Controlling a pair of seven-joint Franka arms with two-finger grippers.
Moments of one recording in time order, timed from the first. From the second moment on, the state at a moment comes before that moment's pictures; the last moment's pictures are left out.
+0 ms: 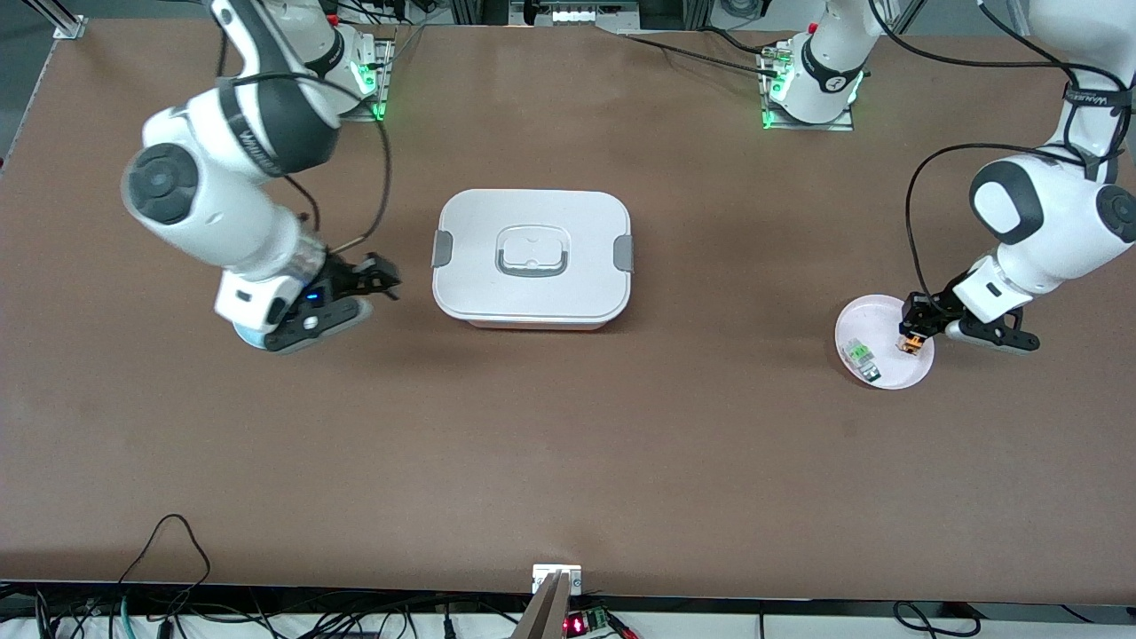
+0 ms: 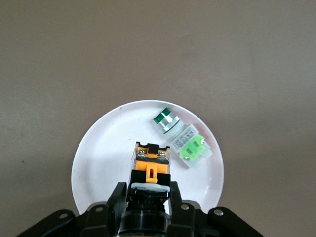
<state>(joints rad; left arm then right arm) 0.28 0.29 -0.09 -2.20 -0.26 2.56 0.56 -0.10 0.30 0.43 -1.68 -0.02 1.97 -0.03</state>
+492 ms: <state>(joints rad) 0.28 0.39 -0.09 -2.20 -0.26 2.68 0.56 0.02 0.20 0.10 -1.68 -0.01 1.79 -0.07</state>
